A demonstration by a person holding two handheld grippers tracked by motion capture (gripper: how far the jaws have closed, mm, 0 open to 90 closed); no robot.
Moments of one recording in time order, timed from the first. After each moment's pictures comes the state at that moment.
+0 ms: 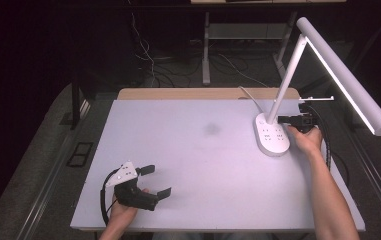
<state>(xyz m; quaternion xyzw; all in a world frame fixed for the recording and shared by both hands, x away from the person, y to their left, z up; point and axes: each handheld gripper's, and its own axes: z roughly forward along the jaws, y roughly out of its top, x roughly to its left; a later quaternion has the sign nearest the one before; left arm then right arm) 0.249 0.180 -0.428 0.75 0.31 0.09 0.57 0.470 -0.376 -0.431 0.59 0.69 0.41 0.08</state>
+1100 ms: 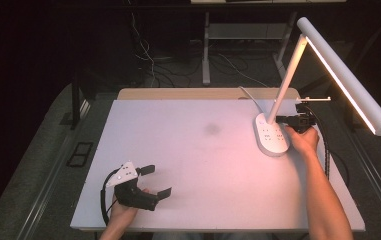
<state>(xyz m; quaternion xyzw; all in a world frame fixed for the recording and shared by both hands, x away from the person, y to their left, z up) 0.248 0.179 -0.428 0.75 0.31 0.09 0.57 0.469 -0.367 -0.431 0.59 0.69 0.41 0.10</state>
